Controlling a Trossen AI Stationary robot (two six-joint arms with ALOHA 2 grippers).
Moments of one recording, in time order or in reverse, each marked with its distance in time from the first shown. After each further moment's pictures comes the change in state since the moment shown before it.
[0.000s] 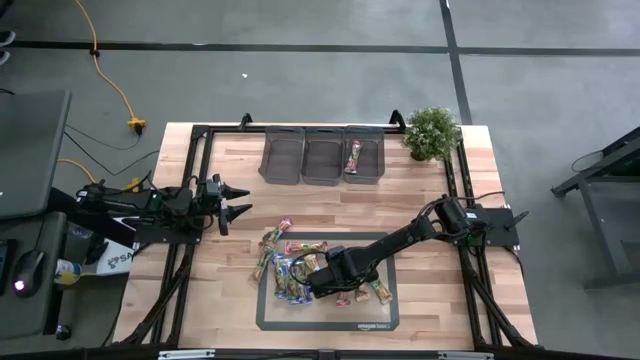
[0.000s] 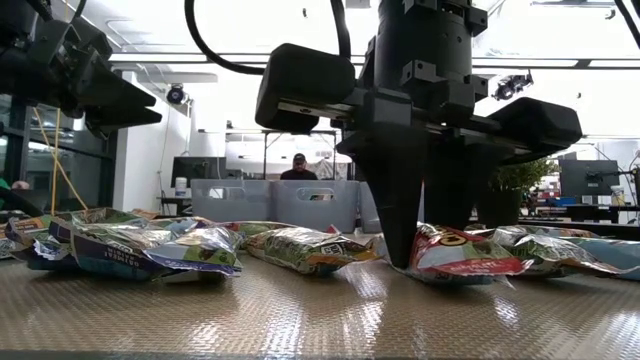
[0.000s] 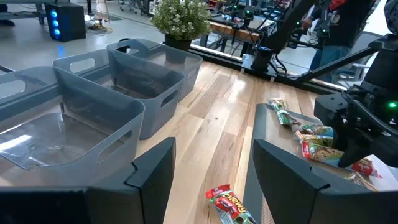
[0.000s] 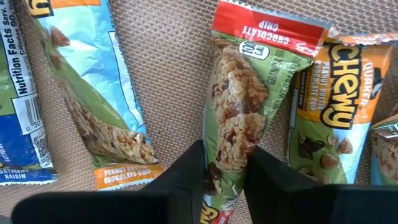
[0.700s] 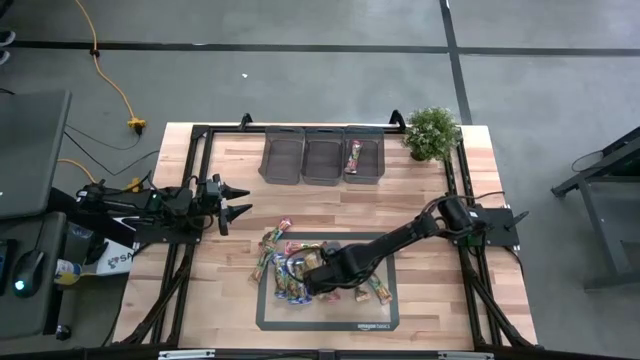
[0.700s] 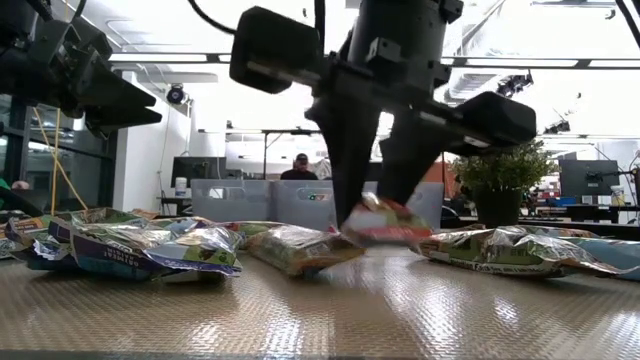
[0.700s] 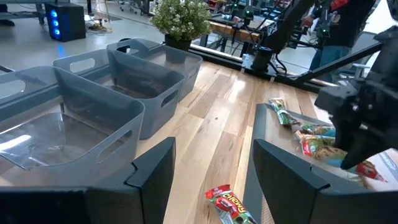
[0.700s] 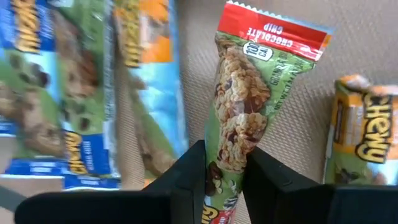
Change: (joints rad) left arm 0.000 0.000 0.000 0.000 0.000 0.000; right arm 0.001 -0.043 0.010 0.058 0.115 -0.027
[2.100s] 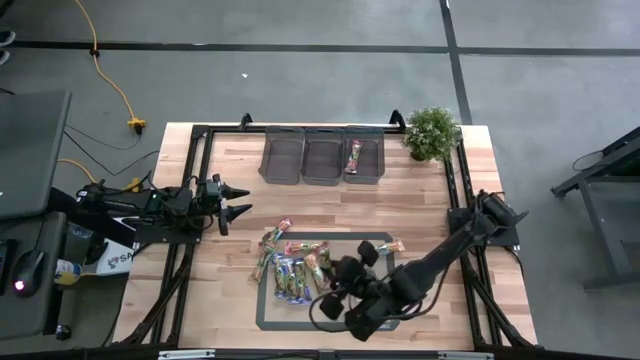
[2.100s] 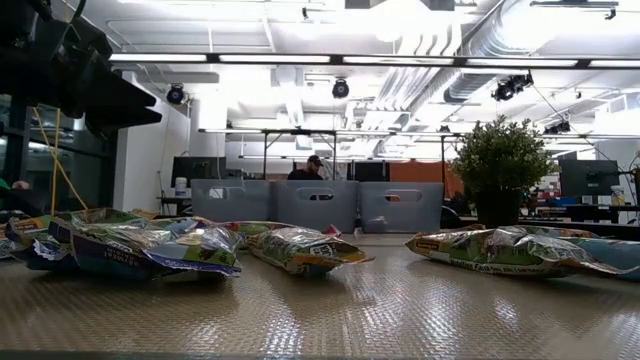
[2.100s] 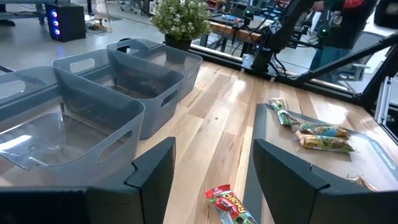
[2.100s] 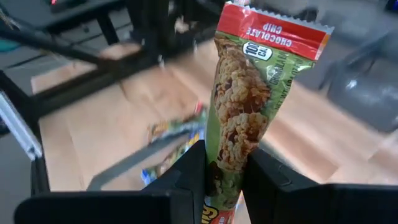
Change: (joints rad) left arm 0.000 0.000 0.000 0.000 0.000 0.000; right arm 0.249 -0.268 0.001 0.132 0.883 -0.665
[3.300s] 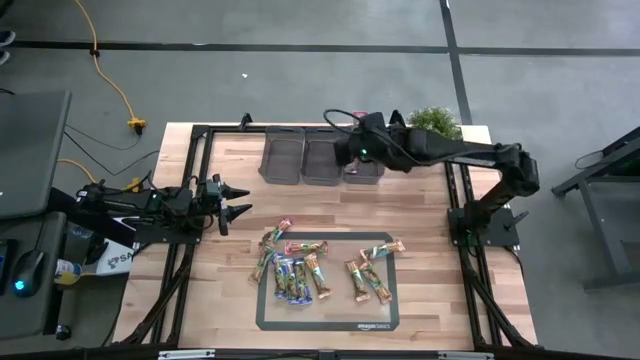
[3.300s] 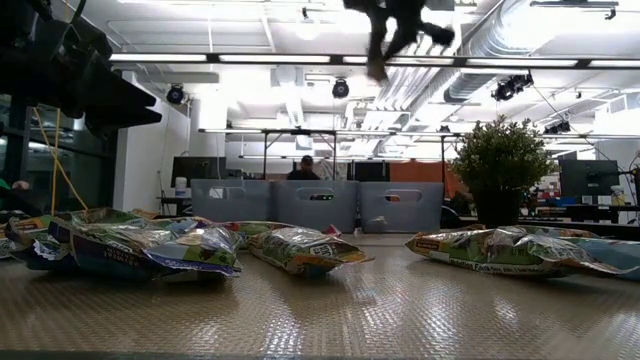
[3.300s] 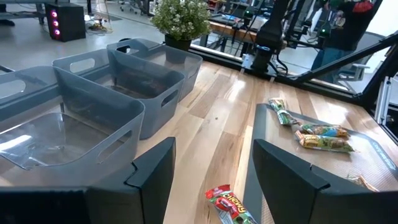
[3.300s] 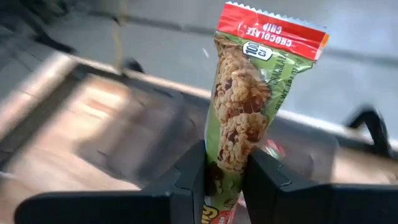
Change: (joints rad) left arm 0.000 0.000 0.000 0.000 0.000 0.000; right arm -0.798 -0.346 -0.148 -0.155 -0.316 -0.122
